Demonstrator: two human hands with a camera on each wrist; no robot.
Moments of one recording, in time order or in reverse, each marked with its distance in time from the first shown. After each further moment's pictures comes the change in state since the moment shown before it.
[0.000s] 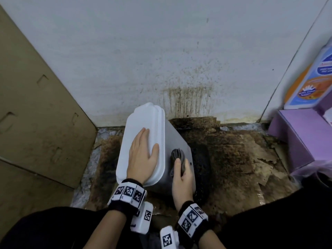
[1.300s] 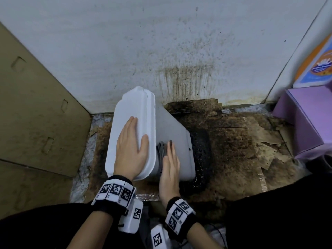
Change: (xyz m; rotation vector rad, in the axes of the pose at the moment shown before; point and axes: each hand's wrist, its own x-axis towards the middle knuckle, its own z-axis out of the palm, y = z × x) left_hand -0.002 -0.011 0.000 0.033 0.018 0.000; right_hand 0.004 0.052 0.020 -0.253 -0.117 -0.131
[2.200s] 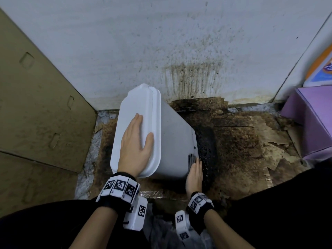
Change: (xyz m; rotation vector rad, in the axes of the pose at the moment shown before) left_hand -0.001 -0.010 -0.005 -0.090 -0.005 0.001; right_hand 0.029 0.118 -0.035 -0.143 0.158 0.393
